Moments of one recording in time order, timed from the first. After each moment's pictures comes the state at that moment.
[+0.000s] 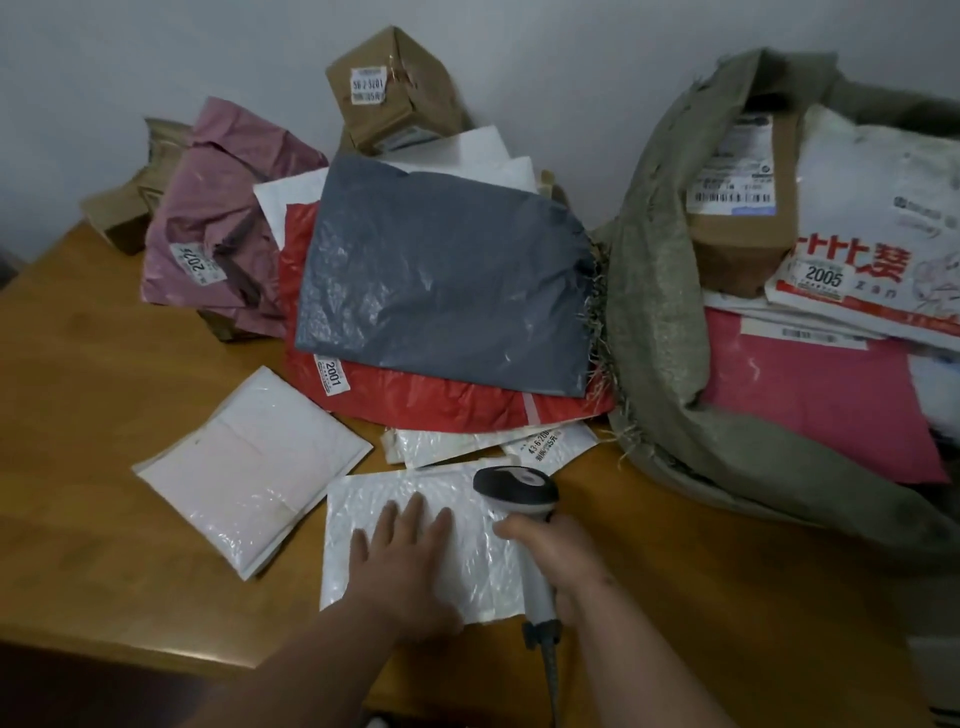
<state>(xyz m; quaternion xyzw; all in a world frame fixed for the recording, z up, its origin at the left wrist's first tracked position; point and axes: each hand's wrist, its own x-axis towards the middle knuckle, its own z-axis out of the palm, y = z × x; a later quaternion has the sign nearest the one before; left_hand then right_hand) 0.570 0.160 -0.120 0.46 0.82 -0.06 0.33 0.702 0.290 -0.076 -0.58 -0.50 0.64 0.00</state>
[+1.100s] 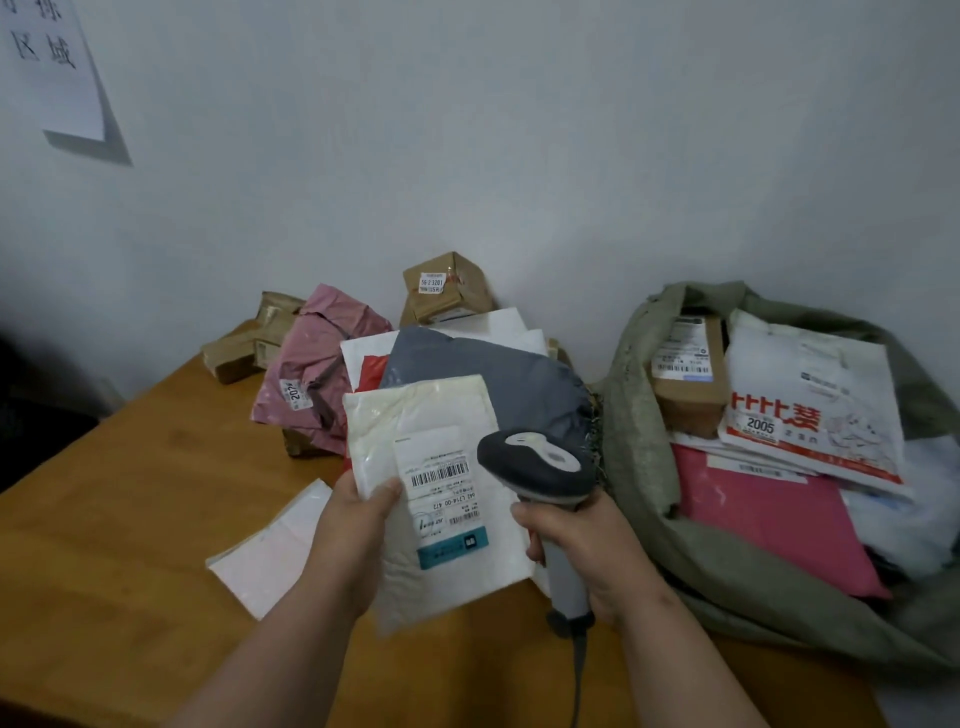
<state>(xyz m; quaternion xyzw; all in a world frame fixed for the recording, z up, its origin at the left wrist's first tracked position) 0.513 0.144 0.054 0.07 0.60 0.73 0.33 0.687 0.269 0.105 -0.36 -0.67 0.63 0.19</state>
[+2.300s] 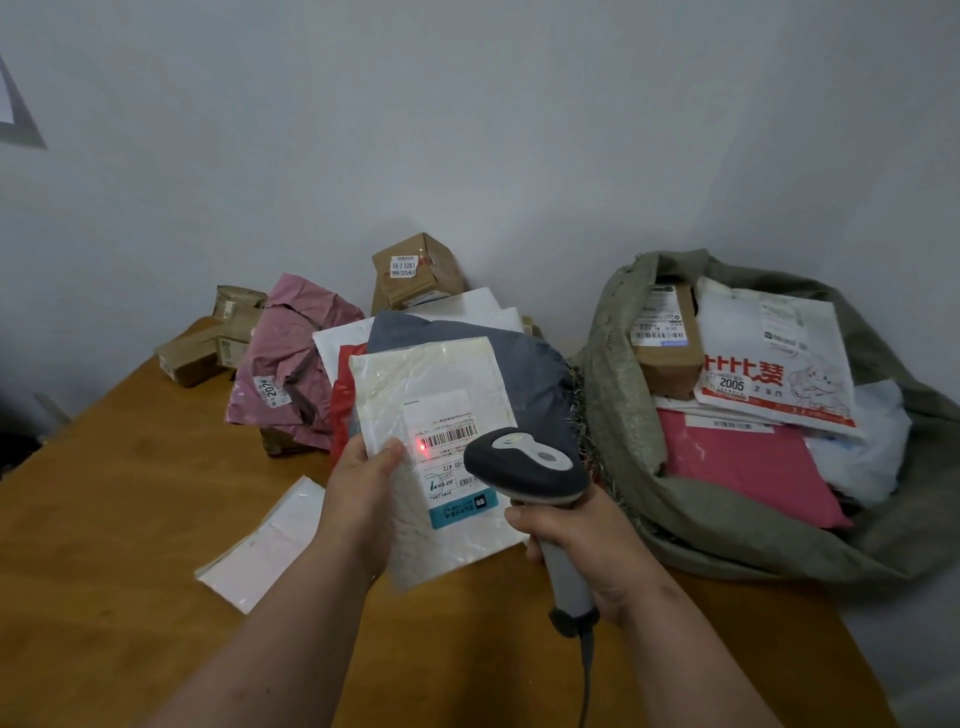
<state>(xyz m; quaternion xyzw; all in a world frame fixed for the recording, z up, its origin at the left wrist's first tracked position) 0.492 0.156 0.054 0.09 0.57 0.74 0.36 0.688 0.235 0.102 -0.37 -0.66 0.62 0.18</state>
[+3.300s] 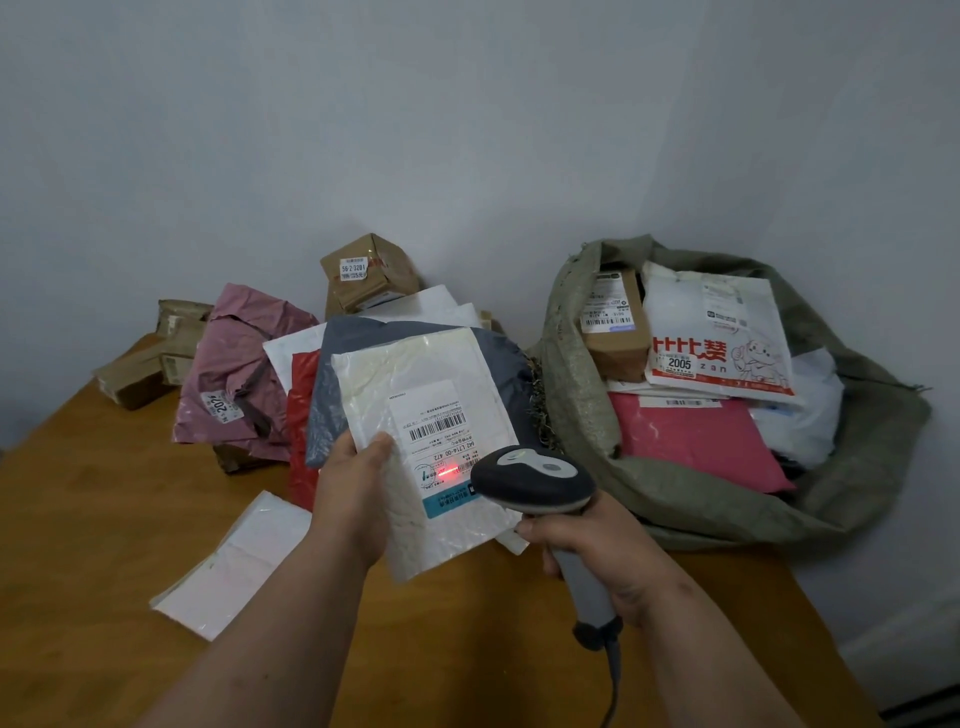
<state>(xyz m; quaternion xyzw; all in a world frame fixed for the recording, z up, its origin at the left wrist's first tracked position) 0.513 0.181 0.064 0.08 0.56 0.73 0.39 0.734 0.250 0.102 -0.40 -0.66 0.62 0.17</state>
